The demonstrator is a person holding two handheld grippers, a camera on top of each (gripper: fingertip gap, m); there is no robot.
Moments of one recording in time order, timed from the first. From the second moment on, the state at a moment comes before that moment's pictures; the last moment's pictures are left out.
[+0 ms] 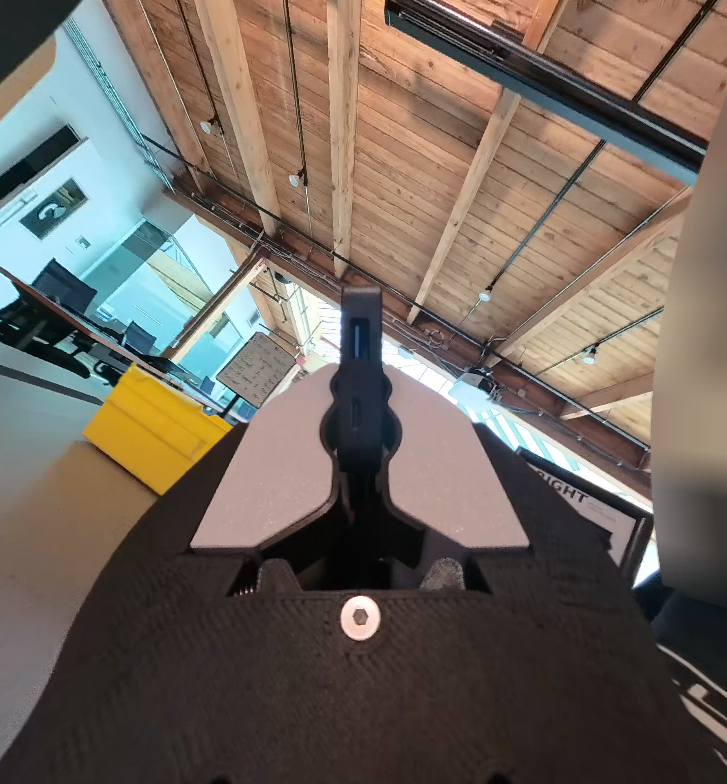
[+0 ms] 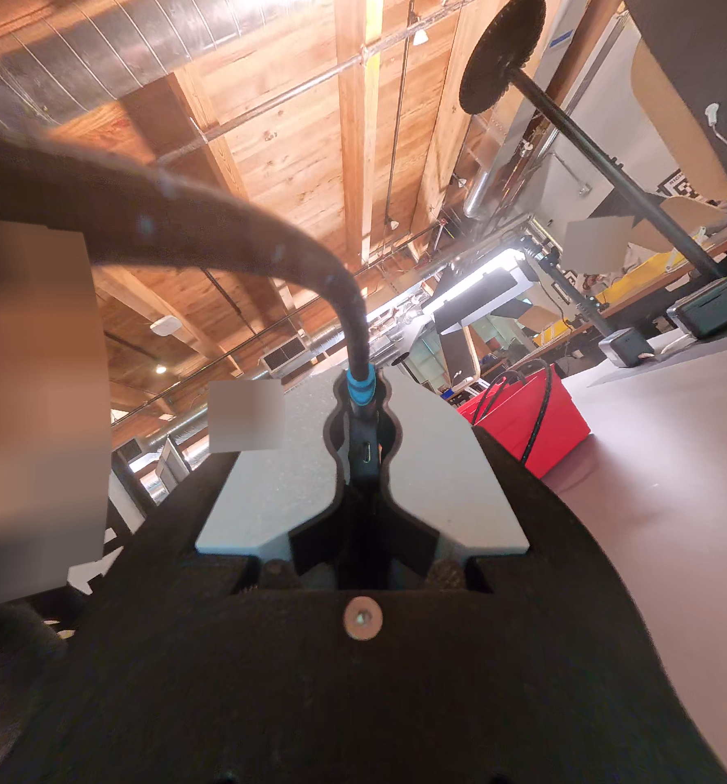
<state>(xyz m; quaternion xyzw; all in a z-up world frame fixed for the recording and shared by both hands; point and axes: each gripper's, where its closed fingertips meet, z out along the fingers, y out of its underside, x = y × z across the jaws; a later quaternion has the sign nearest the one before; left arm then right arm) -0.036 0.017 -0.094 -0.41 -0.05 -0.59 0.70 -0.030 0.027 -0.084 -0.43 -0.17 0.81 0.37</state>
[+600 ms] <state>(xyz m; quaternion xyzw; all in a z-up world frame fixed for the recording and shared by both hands) -0.045 0.018 -0.108 -0.39 -0.09 -0.57 0.72 -0.033 0.028 -0.101 -0.43 -0.13 0.79 0.42</state>
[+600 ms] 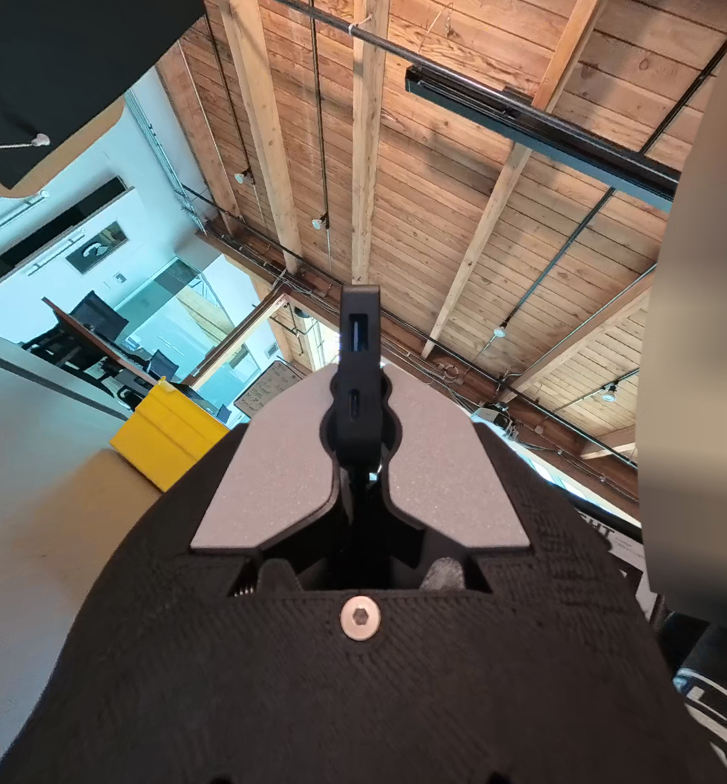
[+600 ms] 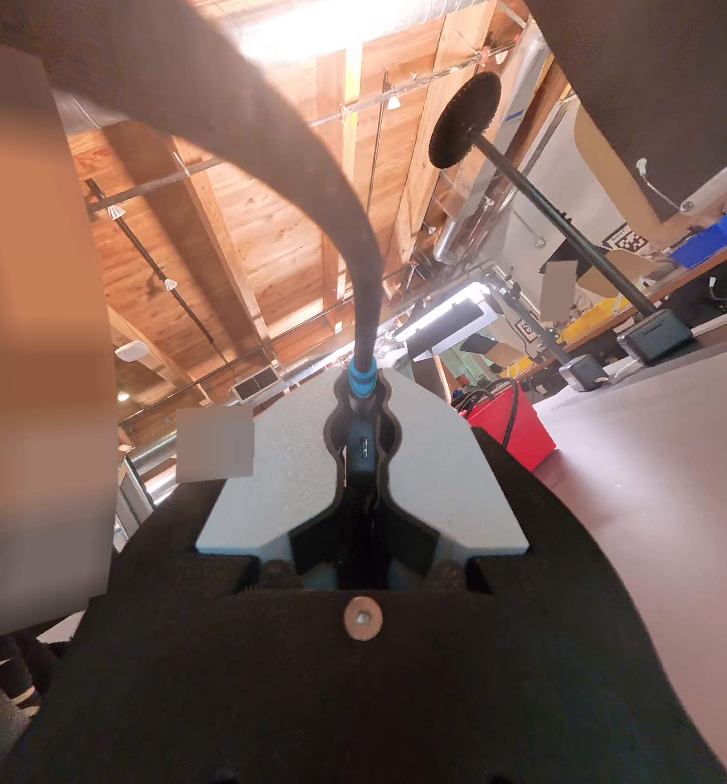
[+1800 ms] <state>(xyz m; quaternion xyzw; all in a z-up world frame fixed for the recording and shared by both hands) -0.075 0.030 -0.120 -0.39 -0.18 -0.55 0.72 0.224 0.185 0.051 -0.57 -0.21 0.01 0.80</state>
